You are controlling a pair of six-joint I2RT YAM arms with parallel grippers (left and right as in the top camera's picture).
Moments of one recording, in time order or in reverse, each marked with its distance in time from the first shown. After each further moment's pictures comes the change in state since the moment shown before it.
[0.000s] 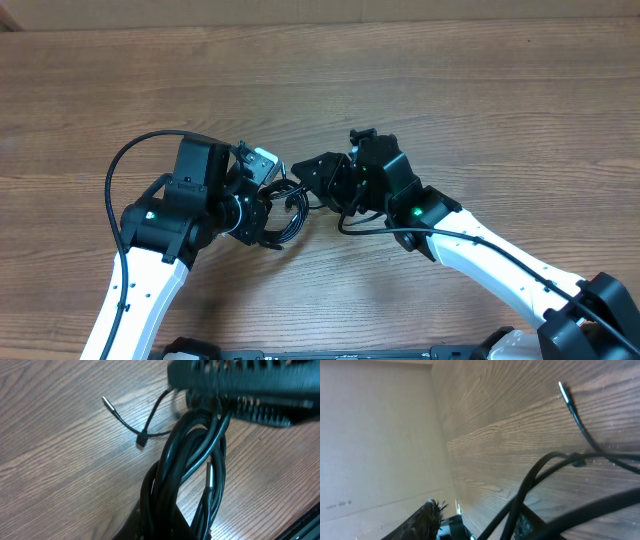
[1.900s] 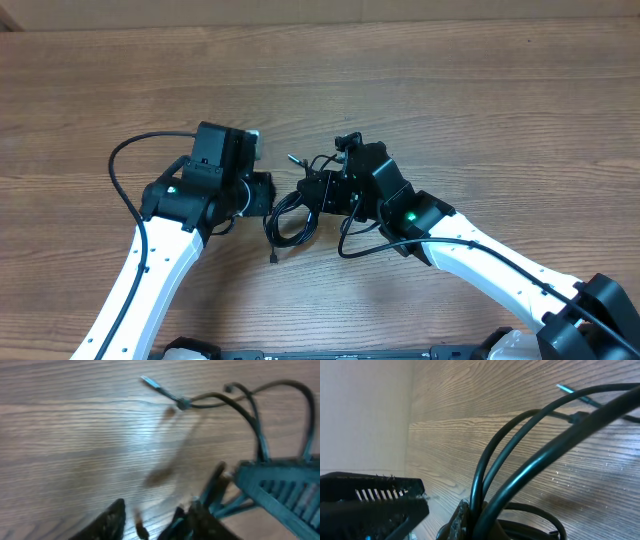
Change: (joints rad) left arm -0.011 0.128 0.001 0.109 -0.089 -0.460; right arm 0.043 0.000 0.006 -0.092 0.078 -0.392
